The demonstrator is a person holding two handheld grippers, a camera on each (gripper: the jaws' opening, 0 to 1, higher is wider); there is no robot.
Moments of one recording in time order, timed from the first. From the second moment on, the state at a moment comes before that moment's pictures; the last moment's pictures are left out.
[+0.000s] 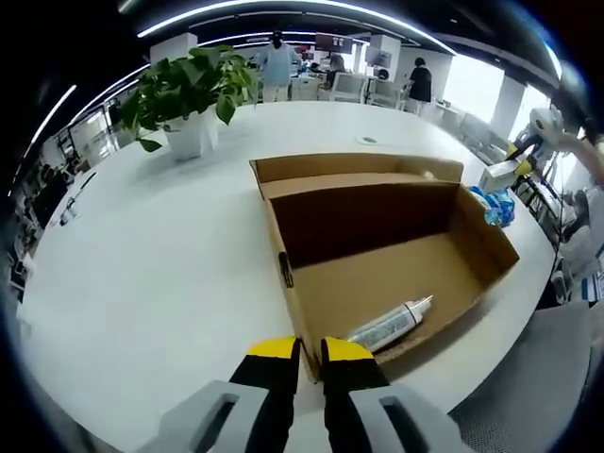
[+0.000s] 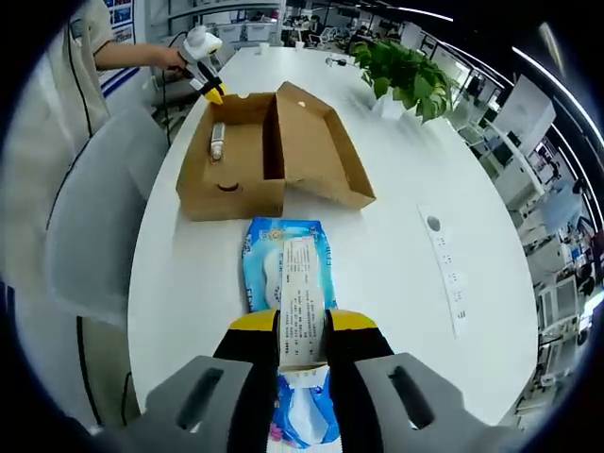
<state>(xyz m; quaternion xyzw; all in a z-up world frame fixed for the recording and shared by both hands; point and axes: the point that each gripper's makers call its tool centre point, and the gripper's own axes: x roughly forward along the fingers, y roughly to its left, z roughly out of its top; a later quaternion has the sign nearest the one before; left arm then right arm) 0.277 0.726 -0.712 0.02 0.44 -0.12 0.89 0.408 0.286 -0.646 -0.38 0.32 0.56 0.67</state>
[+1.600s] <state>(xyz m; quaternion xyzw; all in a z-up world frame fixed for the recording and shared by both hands) 0.279 0.726 -0.716 0.03 0.48 -0.11 0.87 0.480 0.198 -0.708 -0.40 0.35 0.54 0.65</state>
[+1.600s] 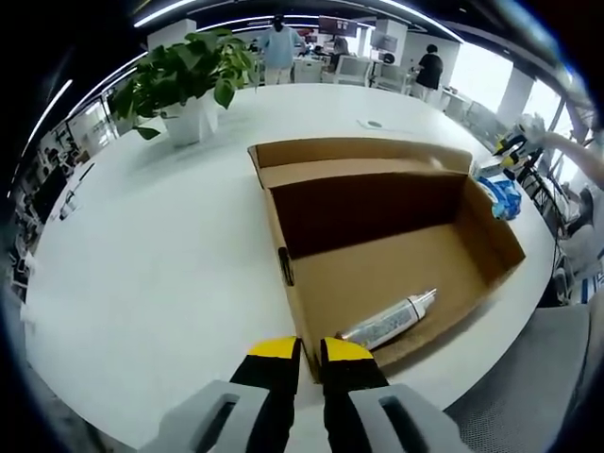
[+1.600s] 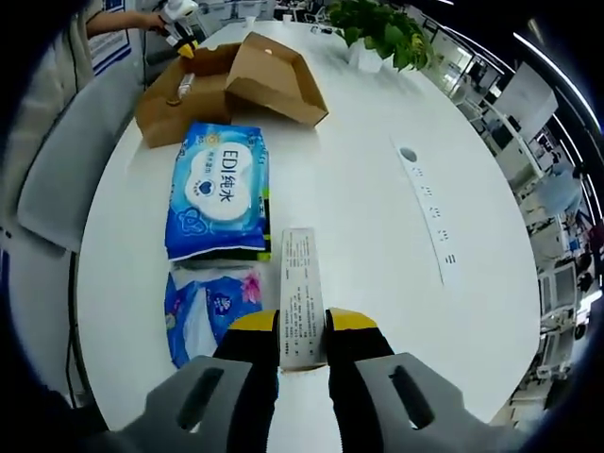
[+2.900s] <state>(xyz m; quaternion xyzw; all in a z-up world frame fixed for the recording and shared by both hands) 0.278 0.725 -0.716 0.04 0.49 -0.12 0.86 0.473 0.164 -0.746 -0.47 0.39 0.53 0.59</state>
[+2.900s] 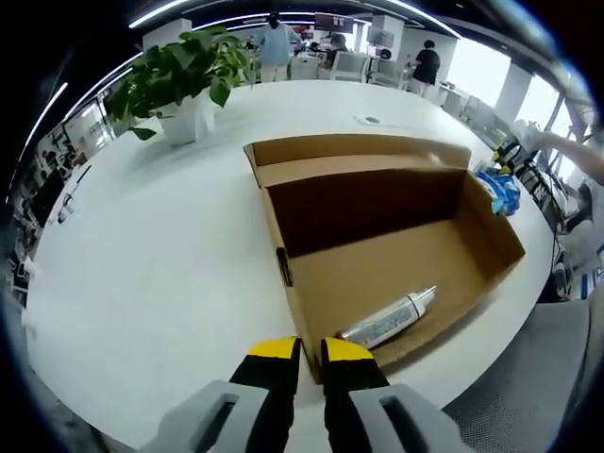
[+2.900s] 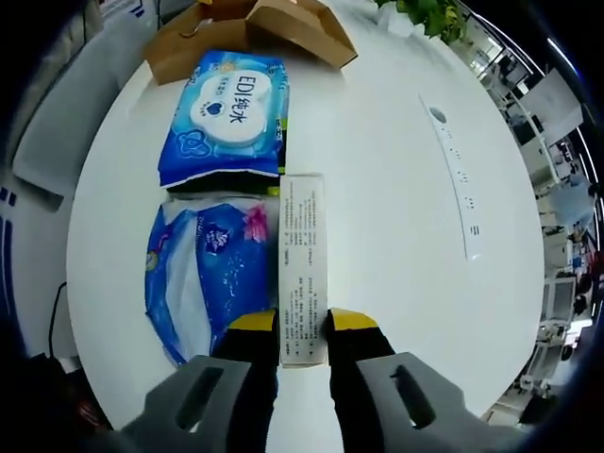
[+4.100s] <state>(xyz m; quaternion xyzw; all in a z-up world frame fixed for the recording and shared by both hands) 0.282 0.724 -0.692 0.07 0.45 -0.16 0.88 0.449 0.187 -0.674 -0.44 0.36 0.47 0.68</state>
